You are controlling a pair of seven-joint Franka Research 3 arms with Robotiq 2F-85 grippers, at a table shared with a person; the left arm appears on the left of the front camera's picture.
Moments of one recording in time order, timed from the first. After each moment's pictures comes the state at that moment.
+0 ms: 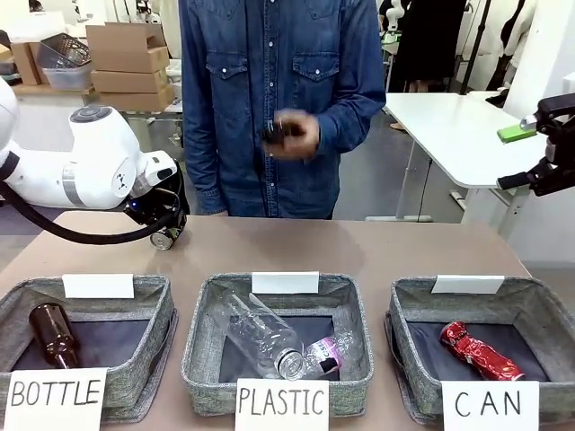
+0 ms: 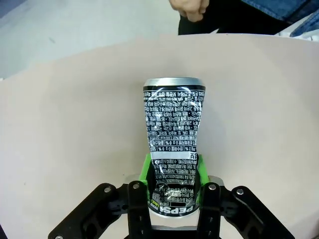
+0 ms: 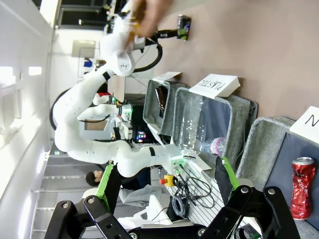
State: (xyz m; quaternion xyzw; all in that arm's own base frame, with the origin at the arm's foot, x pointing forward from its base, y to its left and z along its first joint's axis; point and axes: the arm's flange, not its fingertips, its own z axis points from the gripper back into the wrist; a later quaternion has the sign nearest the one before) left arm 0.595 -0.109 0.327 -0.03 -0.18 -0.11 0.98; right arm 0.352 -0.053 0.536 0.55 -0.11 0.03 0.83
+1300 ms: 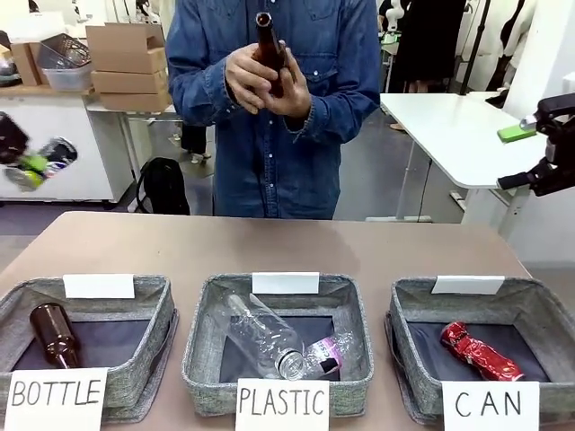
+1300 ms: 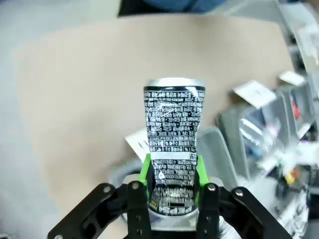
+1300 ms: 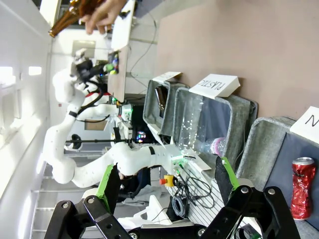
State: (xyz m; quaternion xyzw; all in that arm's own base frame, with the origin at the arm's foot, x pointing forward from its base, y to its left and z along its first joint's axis) left arm 0.406 0.114 0.562 -0.27 -0.19 -0.18 0.93; right arm 0.352 -0.053 0.537 0.55 -0.11 0.03 0.83
